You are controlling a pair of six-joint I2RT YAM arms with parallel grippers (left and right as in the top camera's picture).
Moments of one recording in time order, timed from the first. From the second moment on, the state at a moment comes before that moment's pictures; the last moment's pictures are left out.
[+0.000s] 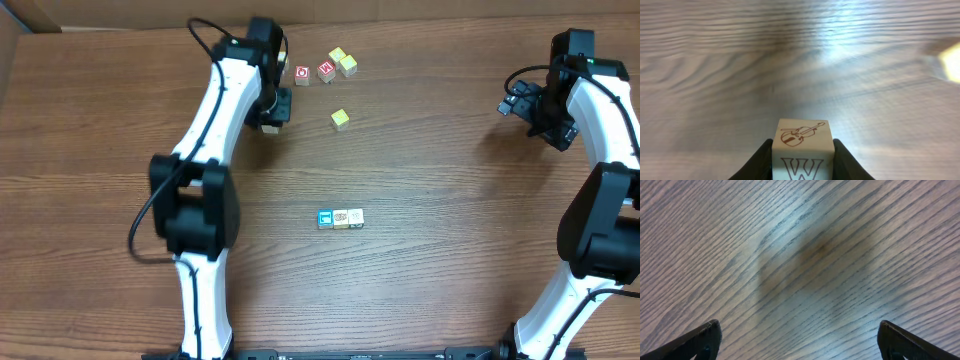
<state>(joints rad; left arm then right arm) -0.20 2.22 2.06 -1.24 -0.04 -0.16 -0.18 2.07 1.70 -0.97 0.02 0.46</state>
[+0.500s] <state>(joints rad) -0.39 1.76 2.09 -1.68 -0.10 -0.37 -0.18 2.07 1.70 -0.97 0.02 0.46</state>
